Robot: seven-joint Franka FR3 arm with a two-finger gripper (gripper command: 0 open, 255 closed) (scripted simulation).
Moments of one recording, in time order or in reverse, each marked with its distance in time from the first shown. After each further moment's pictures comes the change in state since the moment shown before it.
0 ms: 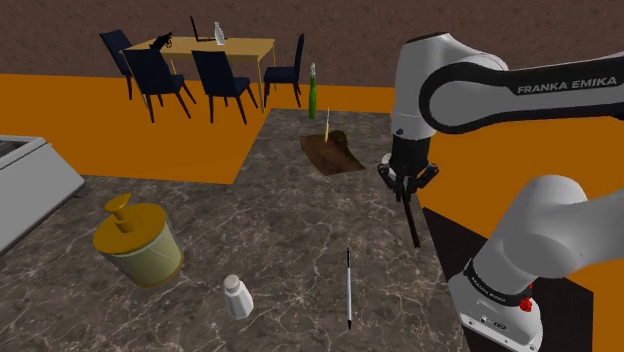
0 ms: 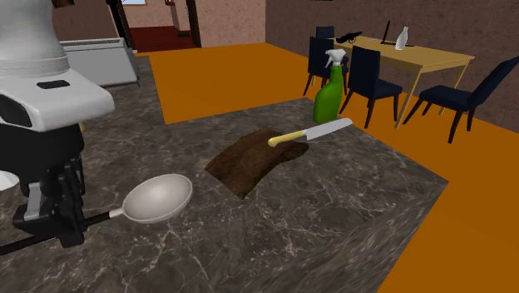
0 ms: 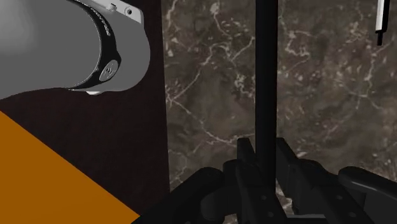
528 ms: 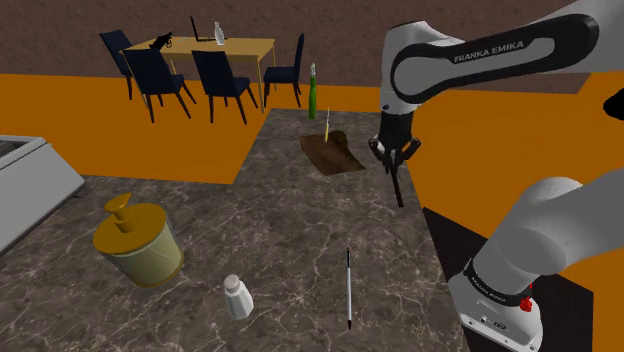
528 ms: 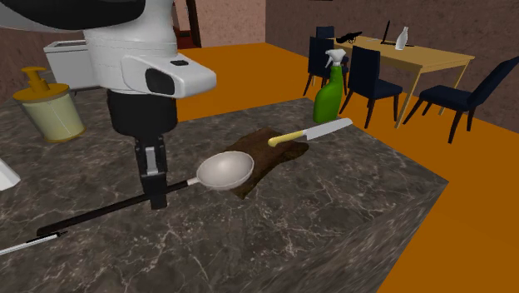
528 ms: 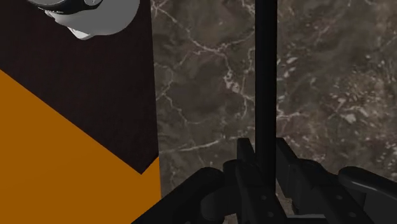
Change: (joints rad) arm -0.108 0.270 -0.117 0.174 -0.123 0.085 -0.145
